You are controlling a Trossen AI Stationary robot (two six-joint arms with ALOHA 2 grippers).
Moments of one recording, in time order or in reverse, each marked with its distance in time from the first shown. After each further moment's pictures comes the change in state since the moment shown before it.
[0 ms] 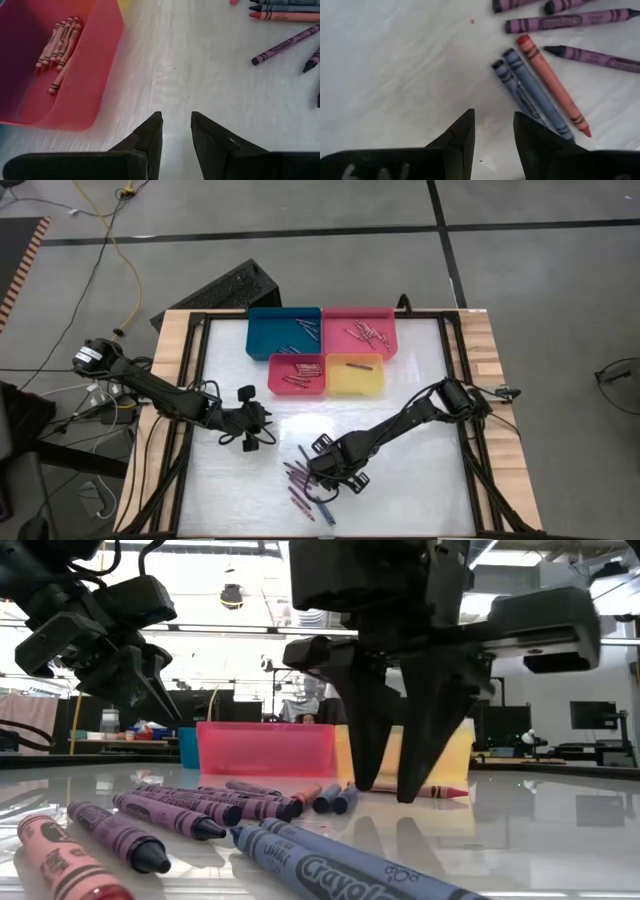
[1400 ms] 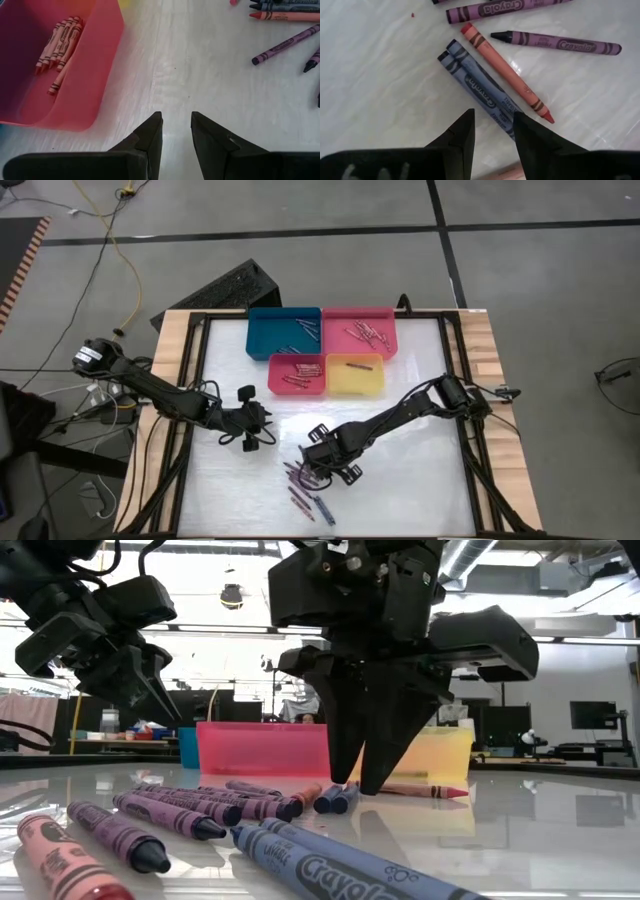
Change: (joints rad) left arm 0.000 0.000 0.000 -0.001 -0.001 0.000; right arm -0.054 0.000 0.001 0.024 0.028 0.019
